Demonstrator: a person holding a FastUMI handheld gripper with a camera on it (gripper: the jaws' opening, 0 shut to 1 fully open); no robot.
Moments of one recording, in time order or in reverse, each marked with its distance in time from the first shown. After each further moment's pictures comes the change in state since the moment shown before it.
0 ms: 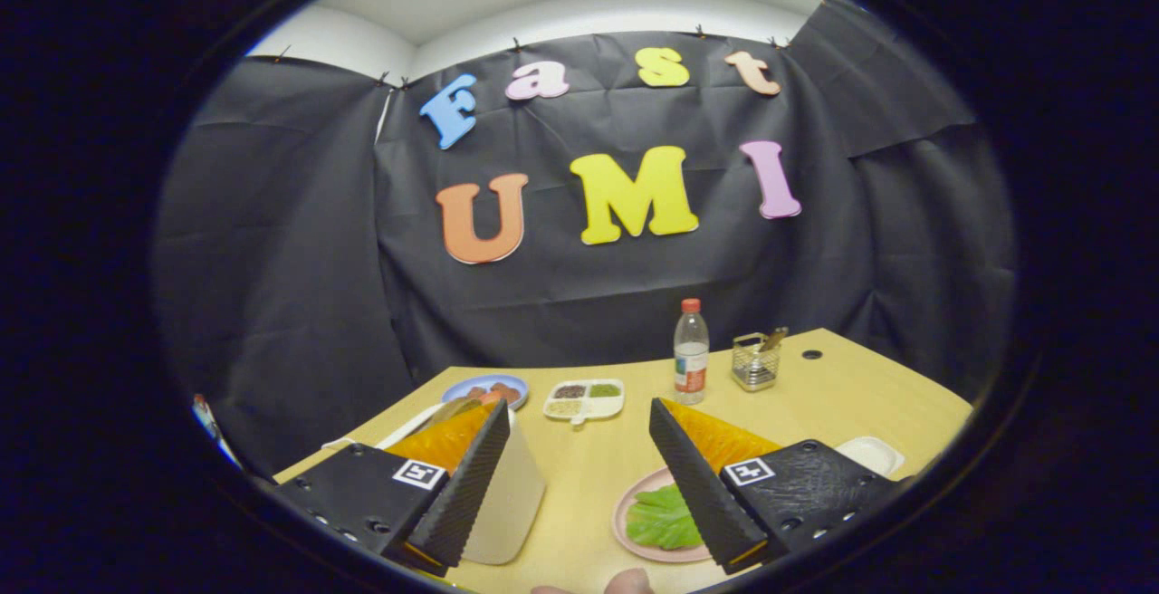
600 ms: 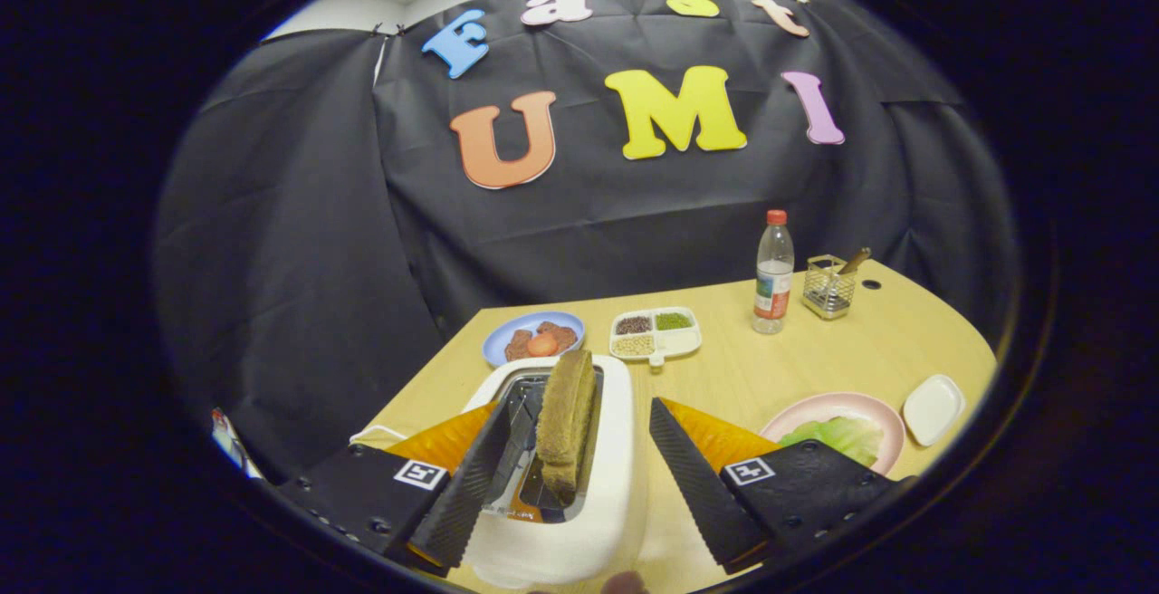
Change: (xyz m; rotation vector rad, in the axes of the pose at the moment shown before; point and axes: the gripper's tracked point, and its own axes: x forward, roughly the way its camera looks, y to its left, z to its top) arm 0.079 0.081 -0.059 0.064 0.246 -0.011
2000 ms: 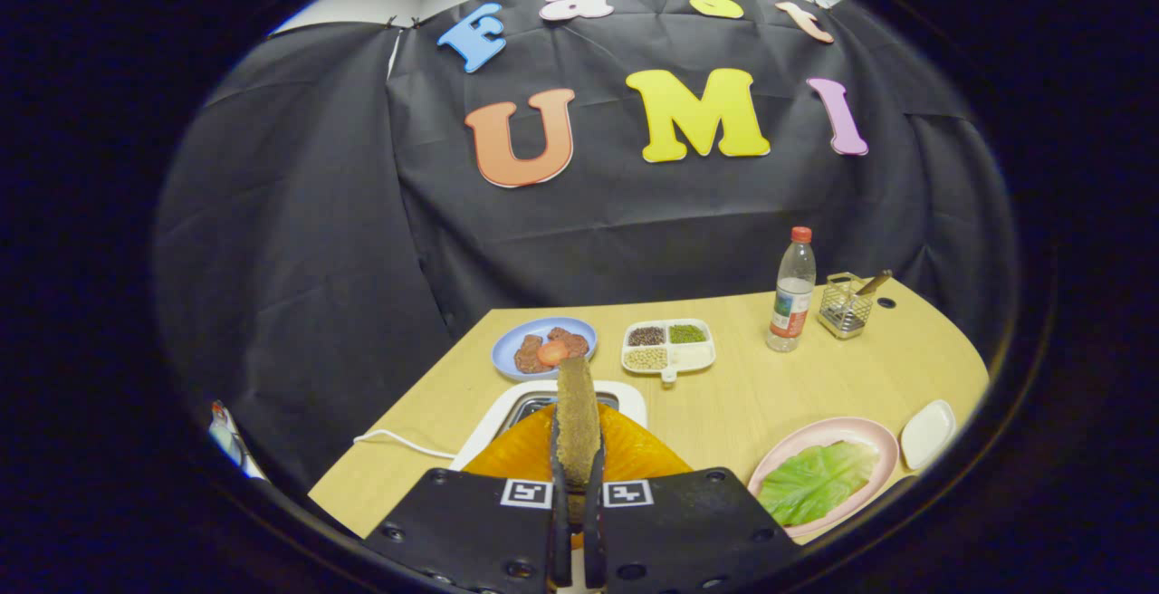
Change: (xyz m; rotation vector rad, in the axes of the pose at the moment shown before) arm -0.006 0.014 0.033 -0.046 -0.013 0.055
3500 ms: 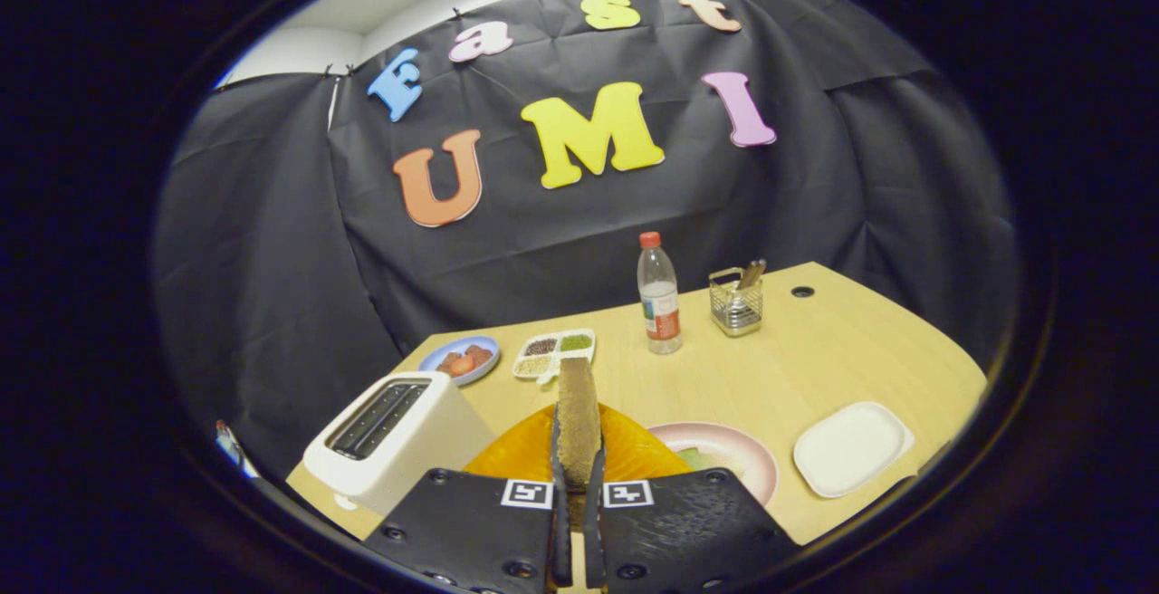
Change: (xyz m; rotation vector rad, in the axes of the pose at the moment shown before) arm -0.067 -0.196 -0.023 0.117 -0.055 -0.083
